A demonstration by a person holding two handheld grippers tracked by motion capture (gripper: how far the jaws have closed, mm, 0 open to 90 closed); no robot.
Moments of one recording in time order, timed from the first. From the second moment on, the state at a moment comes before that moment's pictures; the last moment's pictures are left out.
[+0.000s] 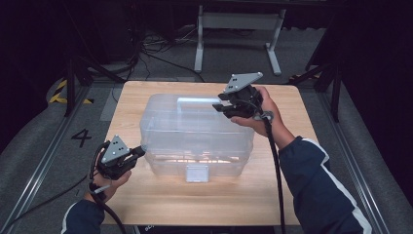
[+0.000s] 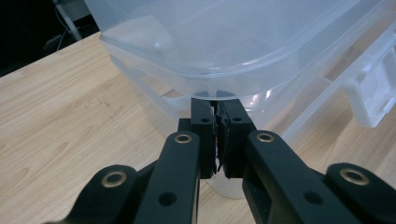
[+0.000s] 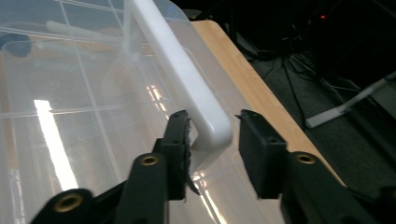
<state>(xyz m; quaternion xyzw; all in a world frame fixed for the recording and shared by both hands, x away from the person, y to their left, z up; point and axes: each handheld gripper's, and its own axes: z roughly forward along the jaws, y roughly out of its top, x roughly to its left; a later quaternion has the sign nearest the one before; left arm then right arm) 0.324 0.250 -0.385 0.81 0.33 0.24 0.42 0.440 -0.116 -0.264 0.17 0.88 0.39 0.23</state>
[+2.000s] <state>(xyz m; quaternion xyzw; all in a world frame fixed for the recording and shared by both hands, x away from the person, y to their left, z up) 0.330 0.263 -0.367 0.80 0.34 0.28 0.42 0.381 -0.226 -0.355 0.22 0.77 0.51 0.30</state>
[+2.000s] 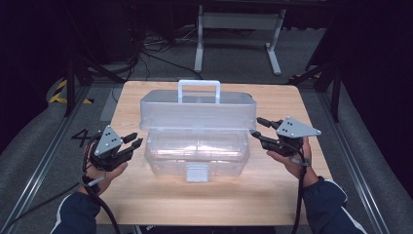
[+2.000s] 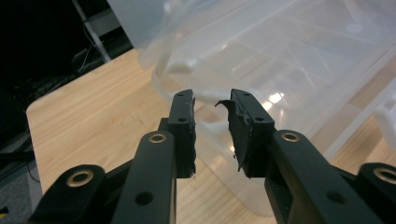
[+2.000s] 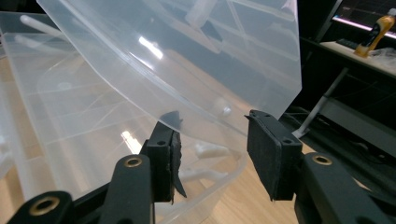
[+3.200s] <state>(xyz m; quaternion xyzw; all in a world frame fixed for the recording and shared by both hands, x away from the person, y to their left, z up) 0.316 0.294 -0.473 0.83 0.42 0.17 0.32 0.416 -0.207 -0.334 0.26 0.72 0.54 0.35</state>
